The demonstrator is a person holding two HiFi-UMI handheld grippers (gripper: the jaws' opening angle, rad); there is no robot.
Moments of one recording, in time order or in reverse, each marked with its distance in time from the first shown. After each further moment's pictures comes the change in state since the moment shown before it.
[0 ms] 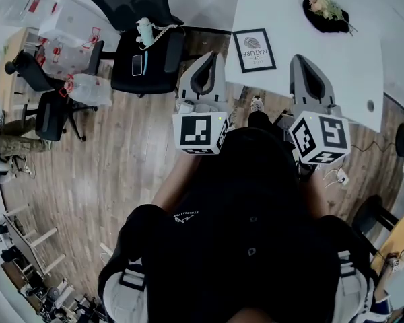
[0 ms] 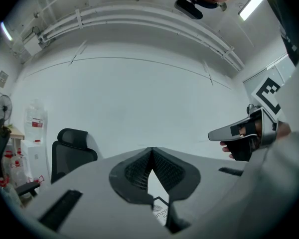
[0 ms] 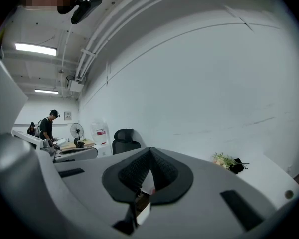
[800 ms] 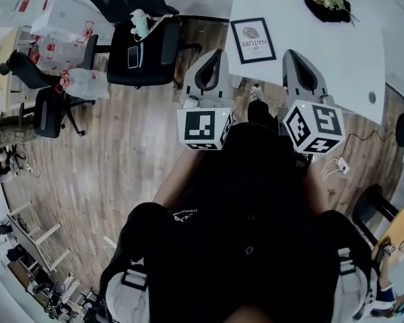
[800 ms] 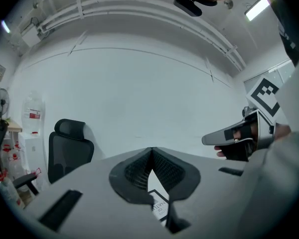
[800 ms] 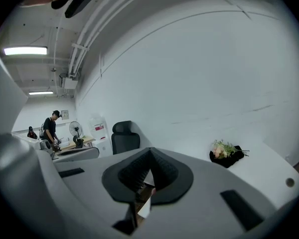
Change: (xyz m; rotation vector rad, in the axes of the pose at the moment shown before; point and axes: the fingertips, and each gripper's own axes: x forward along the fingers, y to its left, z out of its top) left arm 0.012 -0.006 -0.033 -0.037 0.074 -0.030; right arm 0.022 -0.003 -0.041 0.057 0.111 -0.016
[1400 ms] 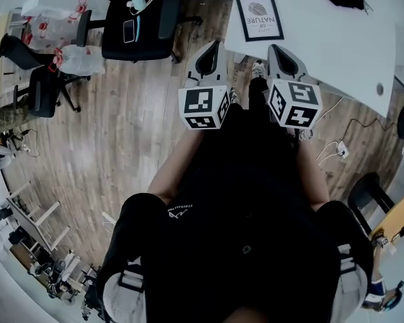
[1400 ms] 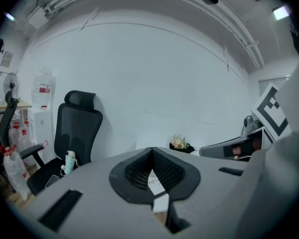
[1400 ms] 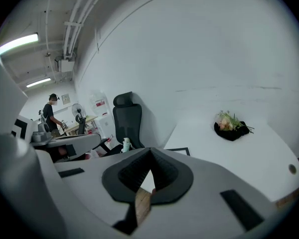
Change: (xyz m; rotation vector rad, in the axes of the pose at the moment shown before) left arm 0.003 0.028 -0.106 -0.131 0.213 0.060; right arm 0.047 0.010 -0.127 -0.016 0.286 0.022
